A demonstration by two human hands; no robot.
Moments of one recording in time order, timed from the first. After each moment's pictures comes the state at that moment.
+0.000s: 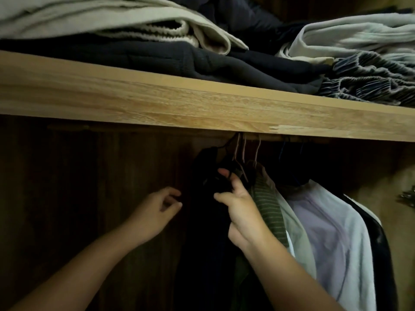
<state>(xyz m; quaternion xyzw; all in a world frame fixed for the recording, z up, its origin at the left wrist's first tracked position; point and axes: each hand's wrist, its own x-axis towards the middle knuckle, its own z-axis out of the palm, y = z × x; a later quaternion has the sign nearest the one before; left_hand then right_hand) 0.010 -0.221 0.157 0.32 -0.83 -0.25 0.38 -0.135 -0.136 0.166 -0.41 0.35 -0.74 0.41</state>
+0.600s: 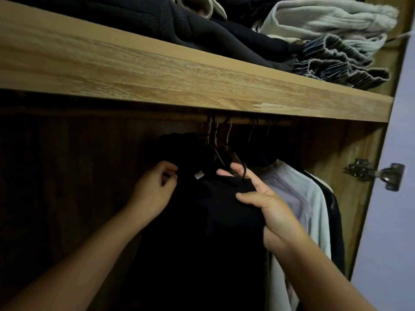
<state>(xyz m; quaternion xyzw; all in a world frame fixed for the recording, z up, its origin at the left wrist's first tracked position) -0.043 -0.238 0.159 0.26 -0.81 -0.29 0.44 -0.168 -0.074 0.153 -0.41 0.31 -0.76 0.40</state>
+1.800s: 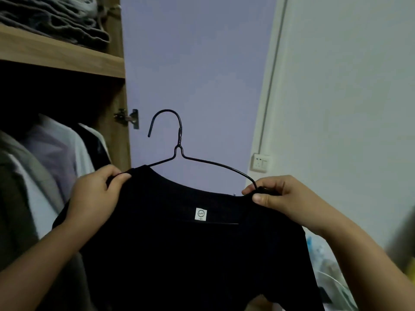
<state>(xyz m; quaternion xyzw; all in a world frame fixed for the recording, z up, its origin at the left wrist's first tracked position) -0.152 0.105 0.098 0.04 -0.86 -0.29 0.42 -0.165 0.432 0.138 -0.24 0.83 -0.49 0.03</state>
